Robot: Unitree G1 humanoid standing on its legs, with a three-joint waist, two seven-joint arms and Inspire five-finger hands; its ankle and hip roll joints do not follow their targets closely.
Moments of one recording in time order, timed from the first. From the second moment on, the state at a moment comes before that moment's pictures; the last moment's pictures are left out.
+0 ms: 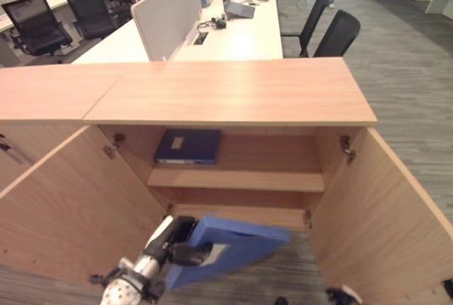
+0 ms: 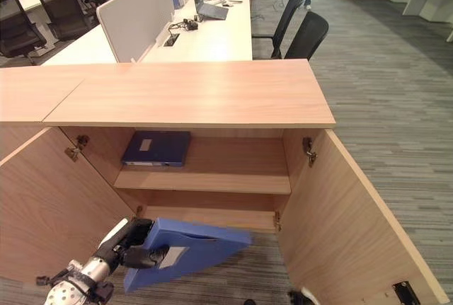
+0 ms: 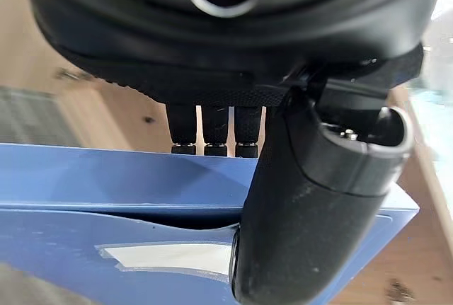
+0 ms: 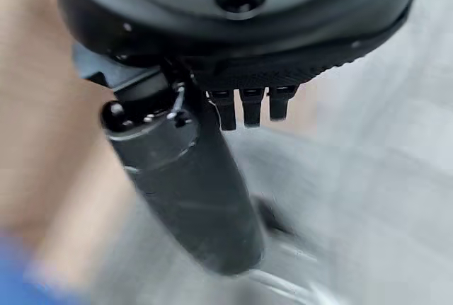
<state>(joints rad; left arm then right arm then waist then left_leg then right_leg) 0.43 0.60 -0.15 -0.07 -0.06 0.00 -0.10 0.14 -0.47 0.29 0.46 -0.10 0.11 -0.01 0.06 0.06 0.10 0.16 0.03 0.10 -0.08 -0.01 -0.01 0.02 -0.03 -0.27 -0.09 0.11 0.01</state>
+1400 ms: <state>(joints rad) 0.16 0.65 -0.24 -0.22 -0.05 -0.04 -0.08 -0.26 -0.55 0.60 0.13 -0.35 -0.01 0.12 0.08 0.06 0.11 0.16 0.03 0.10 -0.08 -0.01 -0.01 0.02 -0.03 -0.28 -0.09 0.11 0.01</state>
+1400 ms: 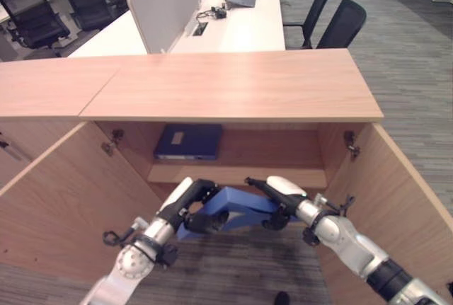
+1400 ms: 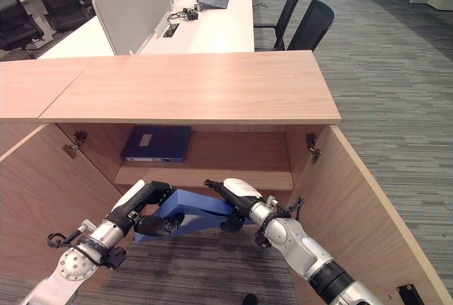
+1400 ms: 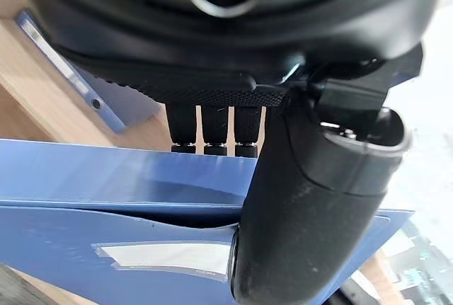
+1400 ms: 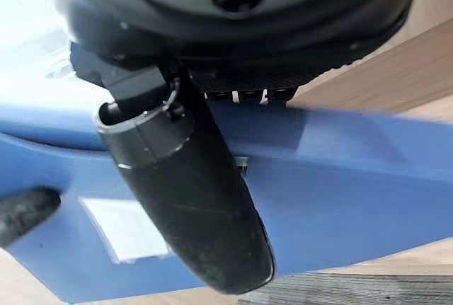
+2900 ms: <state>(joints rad) 0.30 0.49 -0.24 -0.03 -0.38 0.04 -0.12 -0.02 -0.50 0.56 0.33 -0.12 0.07 0.18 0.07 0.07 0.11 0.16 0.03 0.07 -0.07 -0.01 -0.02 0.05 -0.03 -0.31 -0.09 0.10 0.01</state>
